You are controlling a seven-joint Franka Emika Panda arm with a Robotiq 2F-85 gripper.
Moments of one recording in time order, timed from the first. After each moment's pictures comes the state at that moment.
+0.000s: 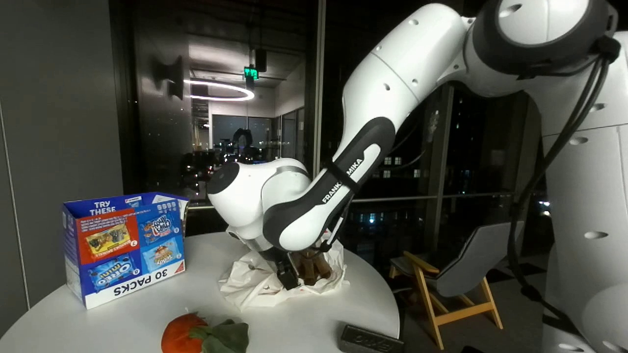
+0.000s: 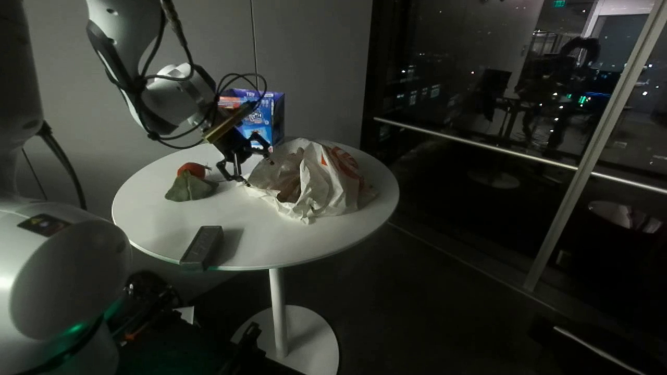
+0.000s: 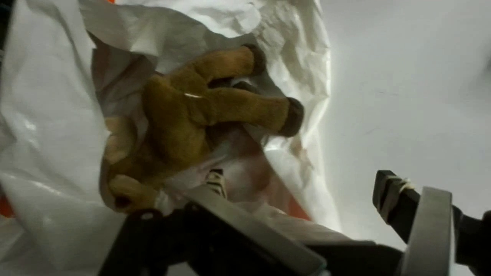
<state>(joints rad) 0.20 0.18 0.25 -2.18 -0.88 2.06 -0.07</state>
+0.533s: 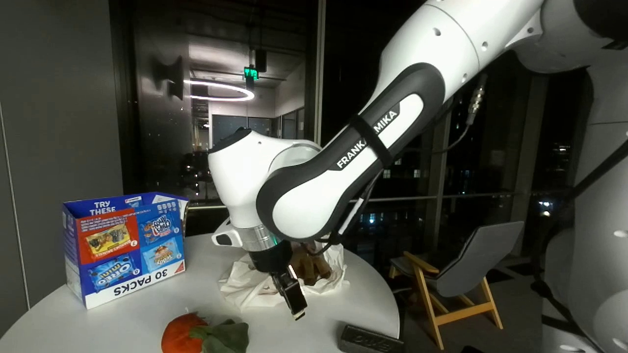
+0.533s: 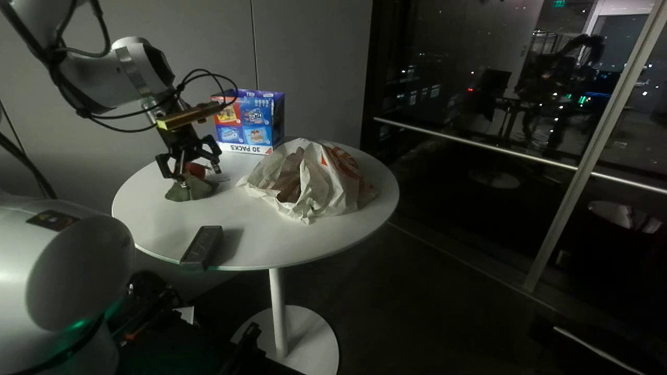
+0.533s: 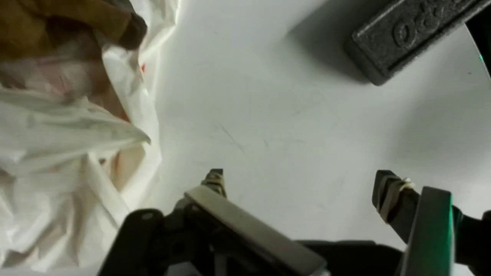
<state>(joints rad) 0.27 -0.04 0.32 -2.35 -0.42 2.12 -0.51</state>
